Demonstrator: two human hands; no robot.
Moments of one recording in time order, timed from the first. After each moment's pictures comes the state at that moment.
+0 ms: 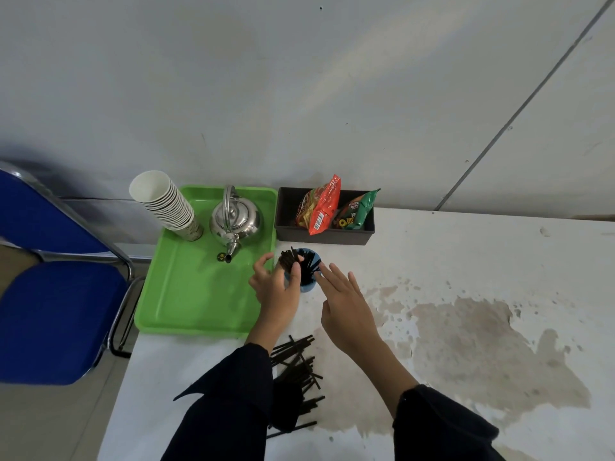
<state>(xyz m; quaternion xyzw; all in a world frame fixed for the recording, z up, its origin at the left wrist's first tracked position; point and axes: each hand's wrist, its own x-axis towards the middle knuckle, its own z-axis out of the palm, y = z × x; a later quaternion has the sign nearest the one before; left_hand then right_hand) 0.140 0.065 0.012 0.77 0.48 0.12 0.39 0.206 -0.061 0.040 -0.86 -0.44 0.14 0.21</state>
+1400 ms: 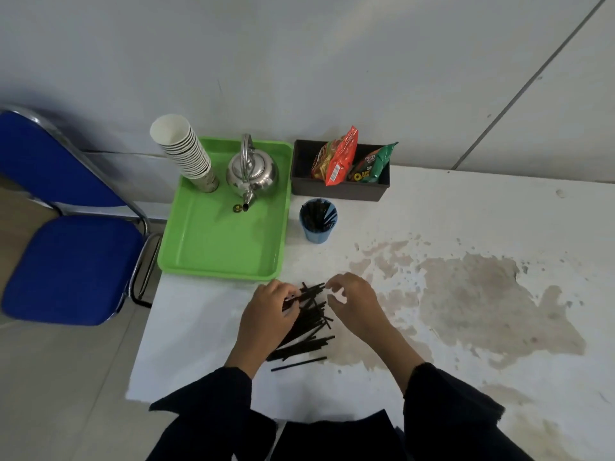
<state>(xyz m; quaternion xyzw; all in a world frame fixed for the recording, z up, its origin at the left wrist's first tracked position) 0.000 0.019 0.006 0.90 0.32 0.01 0.30 0.151 -0.109 0.016 -0.84 -0.36 0.28 0.28</state>
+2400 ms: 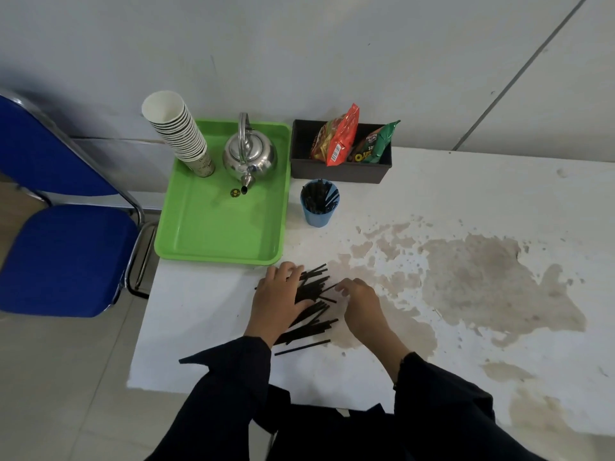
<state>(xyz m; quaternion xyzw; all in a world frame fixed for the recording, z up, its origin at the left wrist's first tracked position) 0.005 0.018 -0.030 0.94 0.26 -0.10 0.17 0.123 -0.130 -0.017 -0.88 -0.29 0.32 0.20</state>
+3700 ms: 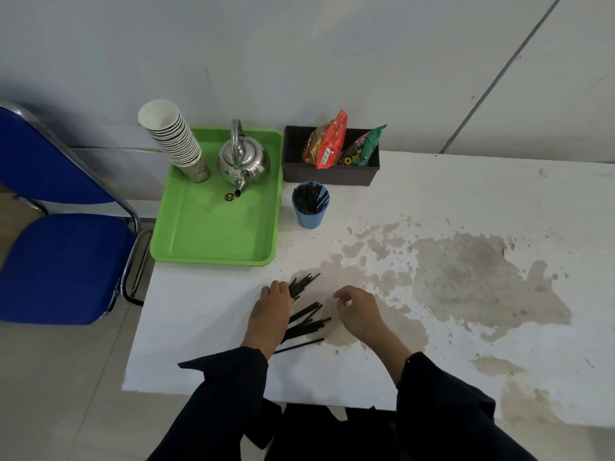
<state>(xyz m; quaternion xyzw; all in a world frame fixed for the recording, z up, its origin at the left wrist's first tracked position) -0.006 -0.005 -0.031 0.93 0.28 -0.20 0.11 0.119 -0.141 0.000 -0.87 -0.16 0.38 0.27</state>
